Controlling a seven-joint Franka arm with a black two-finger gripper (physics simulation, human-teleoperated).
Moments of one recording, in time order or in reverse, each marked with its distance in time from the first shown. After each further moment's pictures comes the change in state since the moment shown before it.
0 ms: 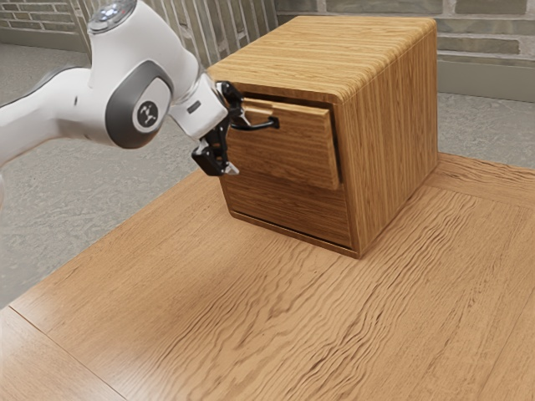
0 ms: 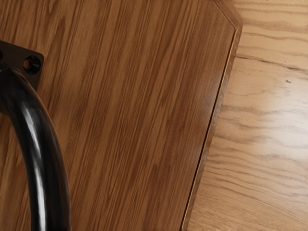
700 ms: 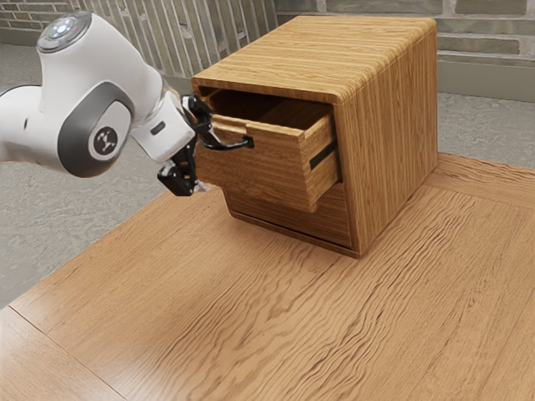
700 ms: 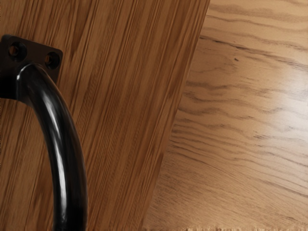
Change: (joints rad) arm 0.002 -0.237 0.027 -0.258 -0.018 0.048 -0.014
